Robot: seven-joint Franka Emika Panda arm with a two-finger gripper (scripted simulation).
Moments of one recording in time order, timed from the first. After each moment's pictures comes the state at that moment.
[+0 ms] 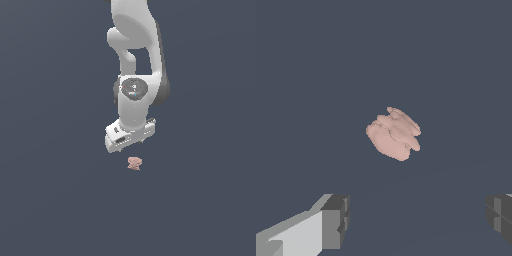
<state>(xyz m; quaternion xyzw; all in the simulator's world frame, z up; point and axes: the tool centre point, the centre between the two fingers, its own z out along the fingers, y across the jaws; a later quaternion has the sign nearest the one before) 0.019 0.011 0.131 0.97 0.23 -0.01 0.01</state>
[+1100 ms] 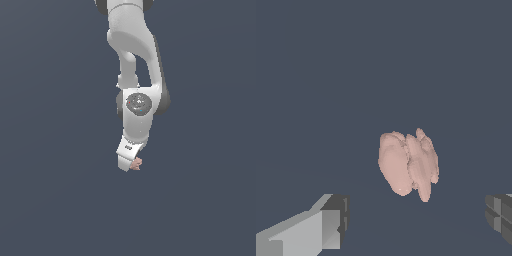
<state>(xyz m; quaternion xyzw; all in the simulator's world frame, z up) 0.040 0.026 0.097 0.85 0.52 -0.01 0.00</state>
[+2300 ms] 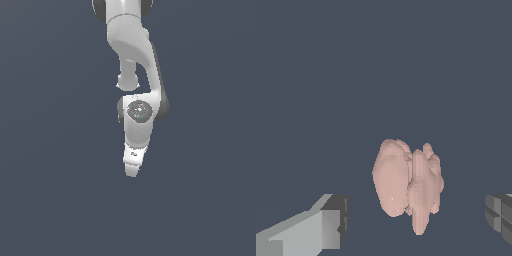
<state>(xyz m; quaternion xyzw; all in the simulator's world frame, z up) 0.048 0.032 0.077 0.78 0.63 0.00 0.00</state>
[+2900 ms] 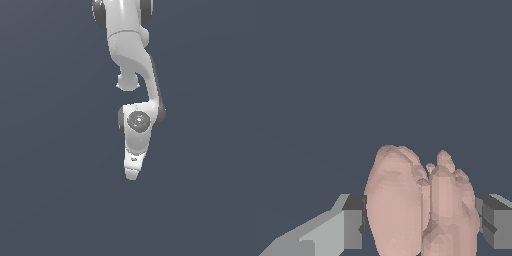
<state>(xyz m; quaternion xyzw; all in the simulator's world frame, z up) 0.047 0.032 0.035 0.78 0.63 0.00 0.00</state>
